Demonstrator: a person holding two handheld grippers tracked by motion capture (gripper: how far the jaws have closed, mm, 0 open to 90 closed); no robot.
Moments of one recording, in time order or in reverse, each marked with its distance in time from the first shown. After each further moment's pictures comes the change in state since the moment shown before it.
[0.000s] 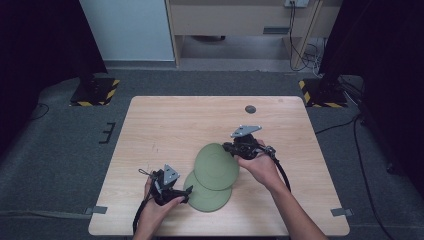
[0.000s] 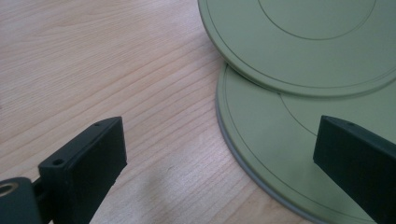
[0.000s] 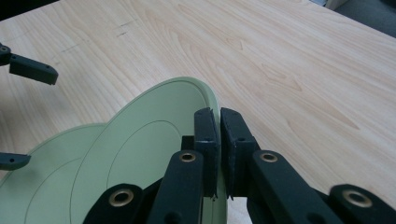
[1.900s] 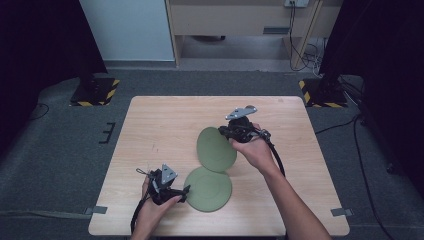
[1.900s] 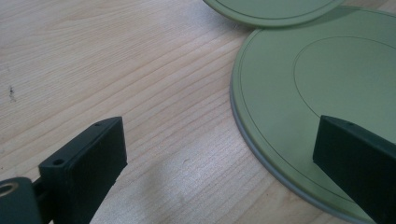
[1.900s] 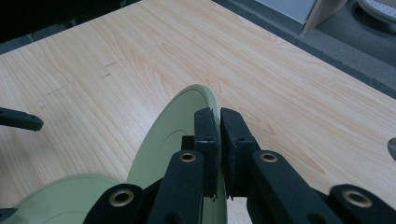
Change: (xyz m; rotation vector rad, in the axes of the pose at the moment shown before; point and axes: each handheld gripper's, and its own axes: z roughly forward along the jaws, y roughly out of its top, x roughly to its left) left arm 0.006 -0.003 0.000 0.012 0.014 0.004; right arm -0.010 0.049 -0.001 -0.039 -0.043 -0.004
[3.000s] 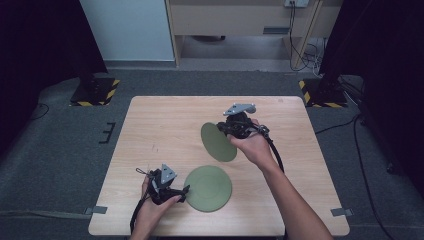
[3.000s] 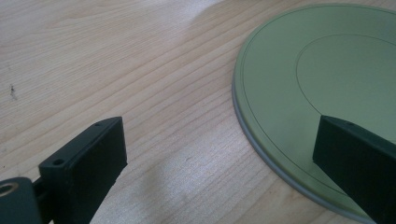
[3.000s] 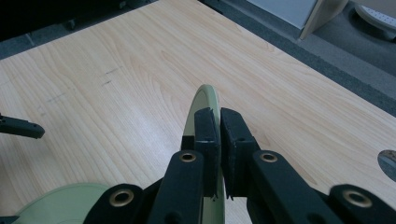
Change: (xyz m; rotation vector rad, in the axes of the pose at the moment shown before) left arm 0.002 -0.001 0.000 0.001 -0.005 -0.001; right arm 0.001 0.015 -0.002 -0.002 -0.006 -0.021
